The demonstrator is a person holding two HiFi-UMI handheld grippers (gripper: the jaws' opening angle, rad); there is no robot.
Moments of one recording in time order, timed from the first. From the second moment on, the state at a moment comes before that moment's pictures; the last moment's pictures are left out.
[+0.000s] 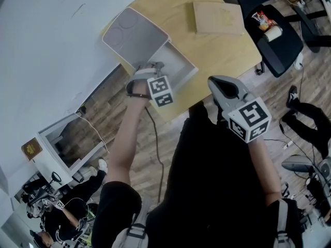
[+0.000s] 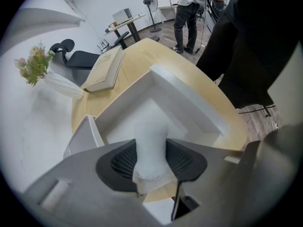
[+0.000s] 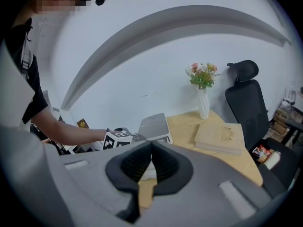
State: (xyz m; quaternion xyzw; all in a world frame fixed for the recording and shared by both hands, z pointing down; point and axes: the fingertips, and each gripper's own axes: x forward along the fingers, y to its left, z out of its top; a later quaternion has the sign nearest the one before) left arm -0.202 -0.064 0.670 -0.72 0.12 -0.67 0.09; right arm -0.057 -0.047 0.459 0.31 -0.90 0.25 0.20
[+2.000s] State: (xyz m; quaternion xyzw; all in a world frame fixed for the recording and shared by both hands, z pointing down) left arm -0.142 -0.059 0.424 -0.75 0.55 -0.36 0.00; right arm -0.044 -0.090 0.387 0.18 -0.95 0.20 0.14
